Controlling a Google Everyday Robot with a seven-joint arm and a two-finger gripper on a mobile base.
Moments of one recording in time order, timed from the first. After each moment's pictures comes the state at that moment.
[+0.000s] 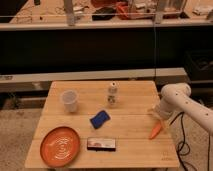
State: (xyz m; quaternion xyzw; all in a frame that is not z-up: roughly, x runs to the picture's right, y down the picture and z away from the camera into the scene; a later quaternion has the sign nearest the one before) arm 0.314 0.203 0.852 -0.34 -0.13 -0.21 0.91
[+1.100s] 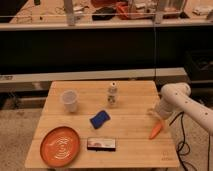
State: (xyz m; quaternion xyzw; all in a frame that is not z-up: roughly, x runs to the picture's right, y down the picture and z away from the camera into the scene) arm 0.313 0.200 0.856 -0.33 -0.14 -0.23 0.90
